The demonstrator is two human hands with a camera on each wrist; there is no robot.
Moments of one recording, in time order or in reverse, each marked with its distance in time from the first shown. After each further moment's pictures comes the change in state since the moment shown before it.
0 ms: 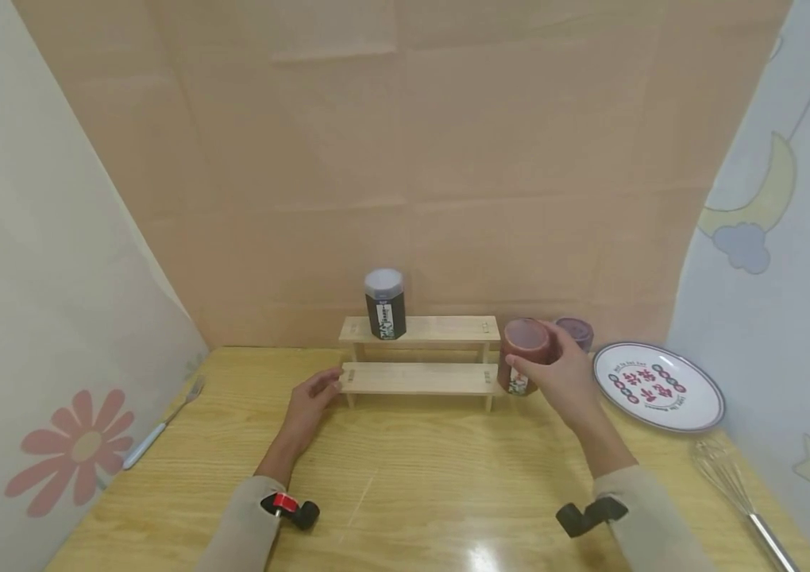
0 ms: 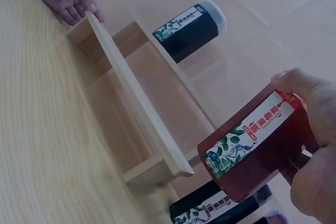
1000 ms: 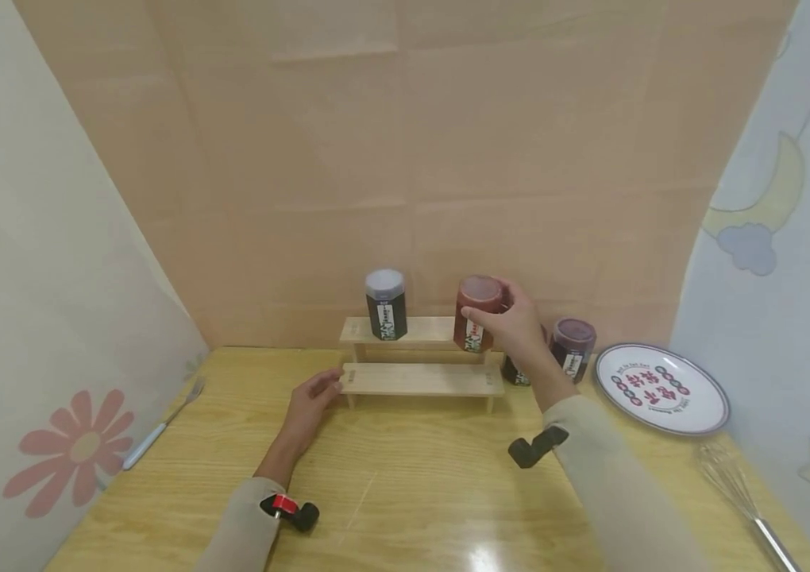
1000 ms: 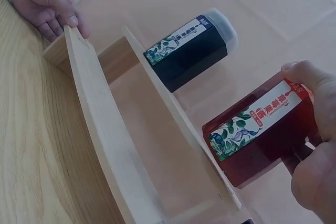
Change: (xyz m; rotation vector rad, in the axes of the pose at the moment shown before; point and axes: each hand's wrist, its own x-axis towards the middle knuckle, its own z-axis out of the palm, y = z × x) left_hand 0.001 0.000 -0.002 -0.008 -0.003 -0.001; right_hand 0.069 -0.052 0.043 0.143 -0.058 0.022
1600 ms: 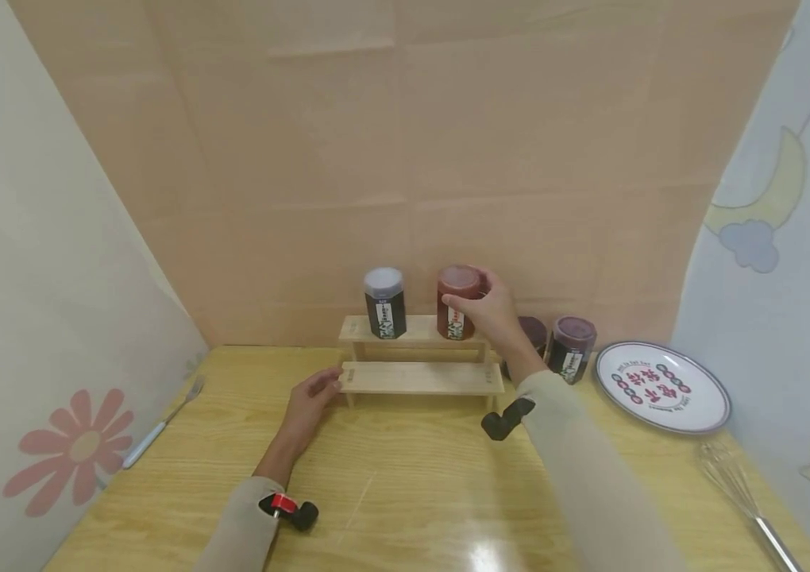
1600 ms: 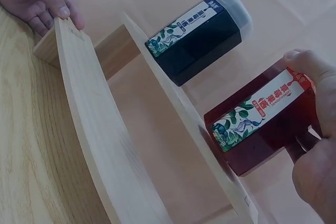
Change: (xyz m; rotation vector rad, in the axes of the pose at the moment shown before) left_hand 0.002 -0.002 -0.002 -0.007 0.003 0.001; right_hand 0.034 0.003 0.026 0.050 -0.025 -0.015
